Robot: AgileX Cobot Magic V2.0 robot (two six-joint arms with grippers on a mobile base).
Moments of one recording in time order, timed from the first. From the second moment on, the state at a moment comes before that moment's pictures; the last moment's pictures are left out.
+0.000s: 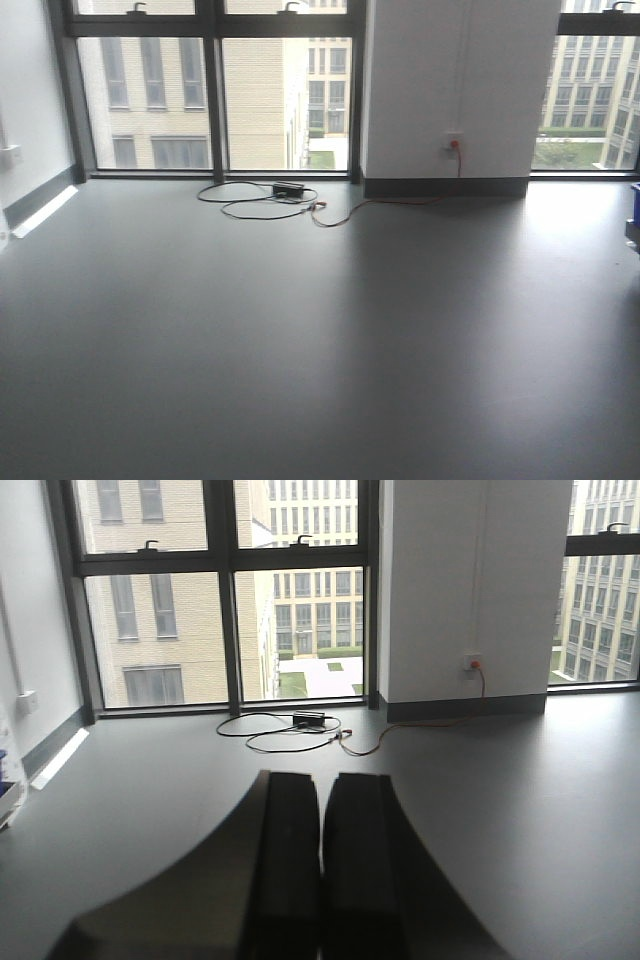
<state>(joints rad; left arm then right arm) -0.15 -0.01 0.01 -0.07 0.01 0.10 0.09 0.42 -0.63 -0.09 0.53 0.26</state>
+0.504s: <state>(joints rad) -0.15 -0.01 0.01 -0.07 0.01 0.10 0.09 0.42 -0.63 -0.09 0.53 0.26</state>
